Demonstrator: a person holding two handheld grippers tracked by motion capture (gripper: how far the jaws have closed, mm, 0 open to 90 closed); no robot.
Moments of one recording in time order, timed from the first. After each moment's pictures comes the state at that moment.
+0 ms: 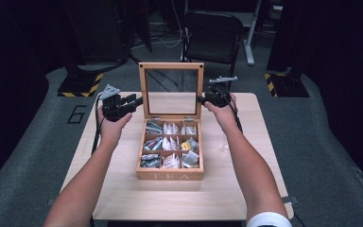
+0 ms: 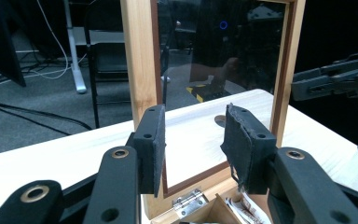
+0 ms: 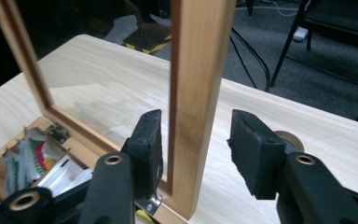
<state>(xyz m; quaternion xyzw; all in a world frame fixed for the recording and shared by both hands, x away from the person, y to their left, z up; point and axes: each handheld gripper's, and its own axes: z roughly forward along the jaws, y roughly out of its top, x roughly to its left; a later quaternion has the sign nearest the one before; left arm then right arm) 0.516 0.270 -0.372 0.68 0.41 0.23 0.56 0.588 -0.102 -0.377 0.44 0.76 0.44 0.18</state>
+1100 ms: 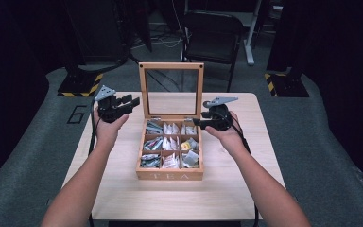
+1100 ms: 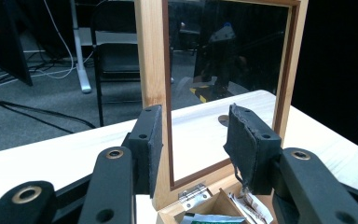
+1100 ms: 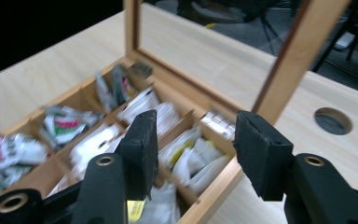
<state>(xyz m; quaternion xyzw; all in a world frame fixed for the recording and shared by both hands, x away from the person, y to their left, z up) 0.507 0.280 -0.369 0.68 0.42 0.24 0.56 0.496 -0.095 -0.381 0.36 0.81 0.44 0.15</state>
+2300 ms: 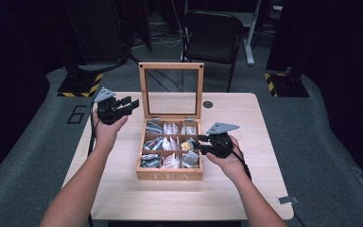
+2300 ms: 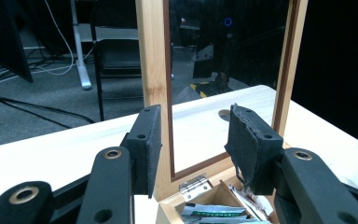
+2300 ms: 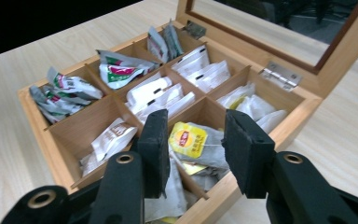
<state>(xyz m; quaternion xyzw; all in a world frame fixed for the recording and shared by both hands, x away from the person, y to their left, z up) 0.504 0.281 -0.372 0.68 0.42 0.24 0.55 0.432 -0.097 -0.418 0.31 0.82 0.46 0.15</state>
